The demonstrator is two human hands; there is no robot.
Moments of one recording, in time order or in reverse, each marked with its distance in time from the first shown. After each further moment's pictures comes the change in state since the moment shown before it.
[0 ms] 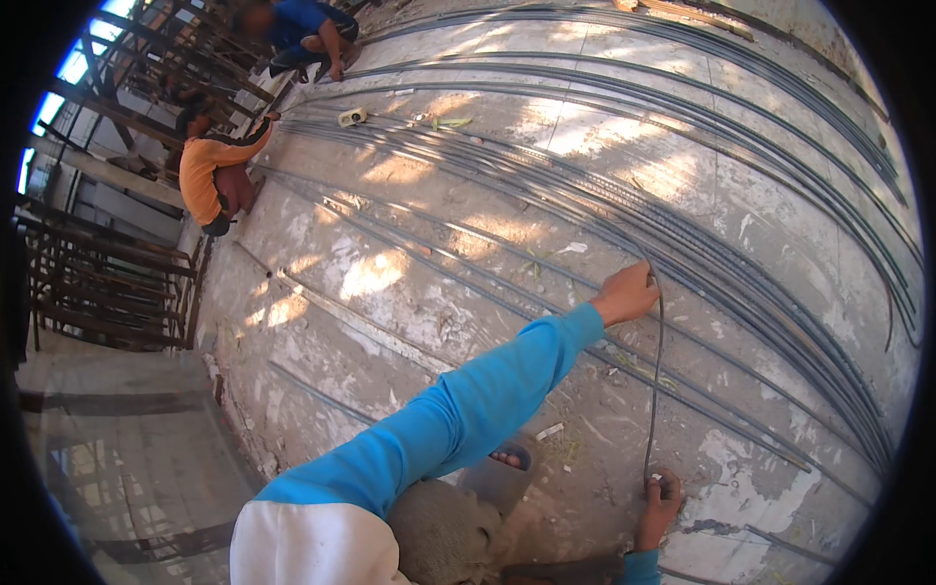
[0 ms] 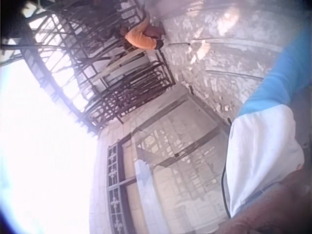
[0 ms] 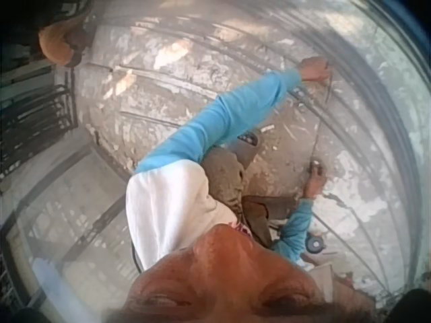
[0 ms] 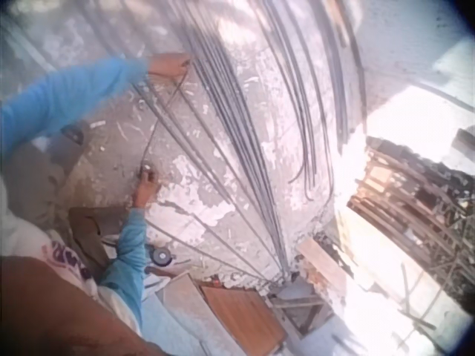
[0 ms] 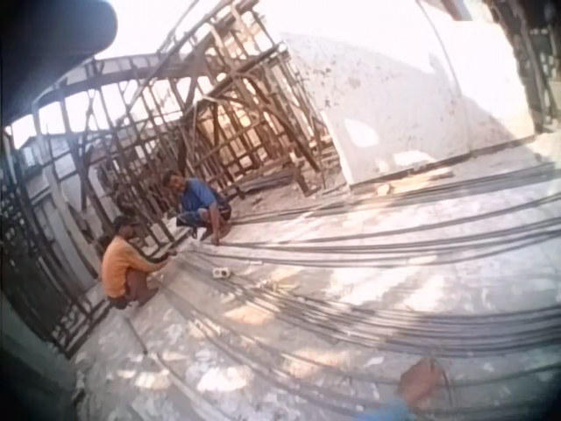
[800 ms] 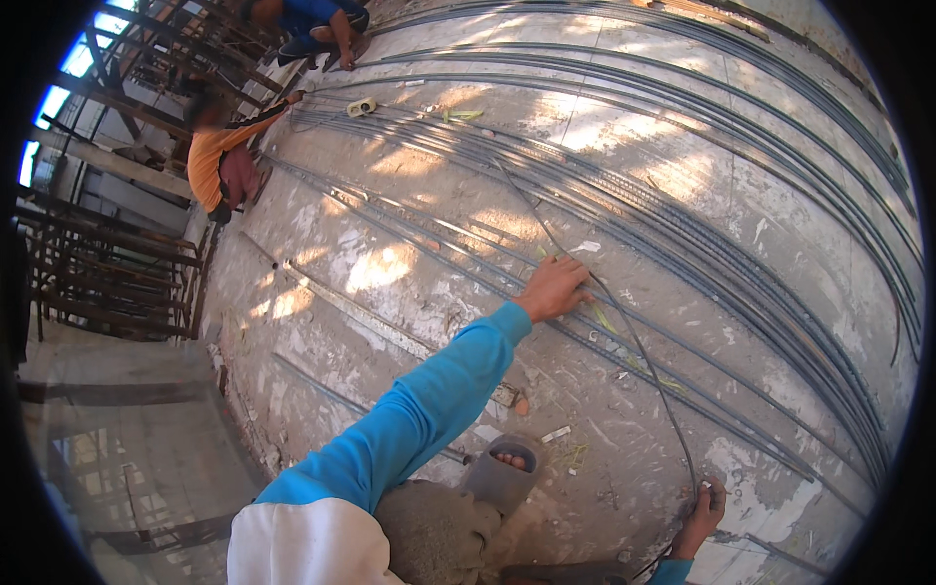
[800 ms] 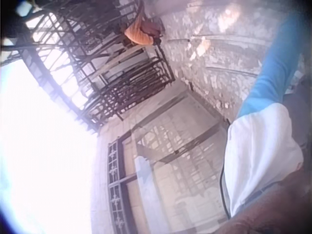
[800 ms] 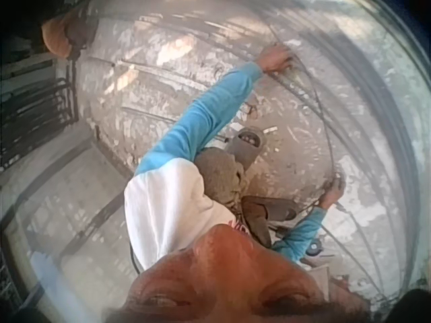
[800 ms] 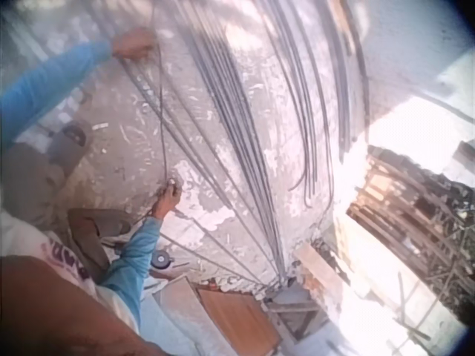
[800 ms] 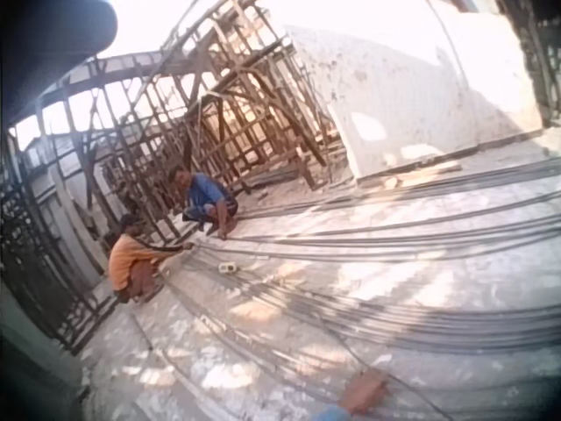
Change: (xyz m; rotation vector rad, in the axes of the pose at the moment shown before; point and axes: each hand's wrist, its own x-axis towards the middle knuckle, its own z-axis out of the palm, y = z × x) left_hand -0.040 -0.115 -0.070 0.638 0.149 0.360; right_hand 0.034 -0.020 -0.049 0.154 0.257 0.057
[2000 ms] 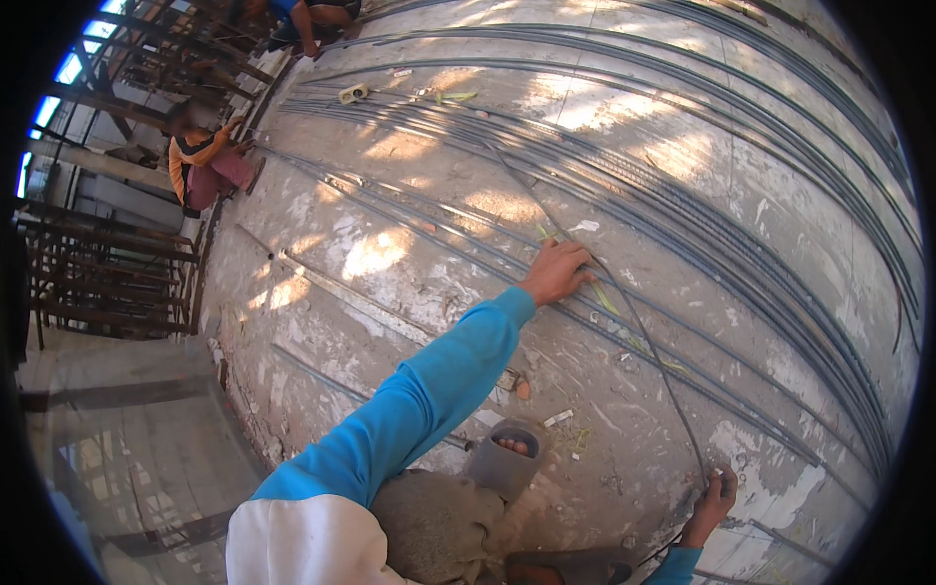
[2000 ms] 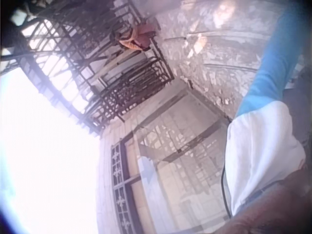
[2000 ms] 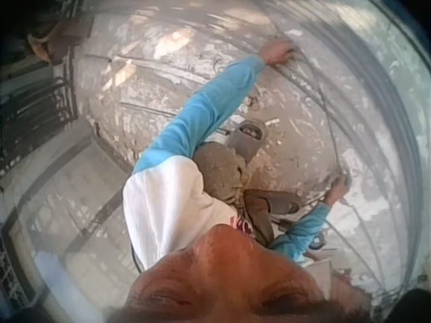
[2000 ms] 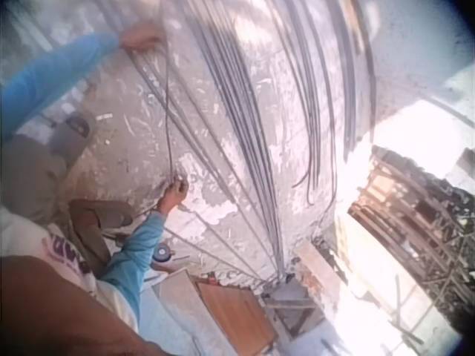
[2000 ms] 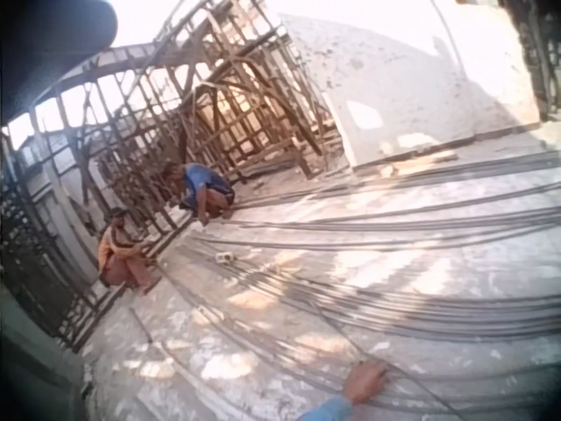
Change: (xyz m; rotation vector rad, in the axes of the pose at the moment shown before) left_hand 0.003 0.001 0.011 -0.121 -0.023 -0.073; right_hand 0.013 -0.001 -0.016 -0.177 0.055 -0.005
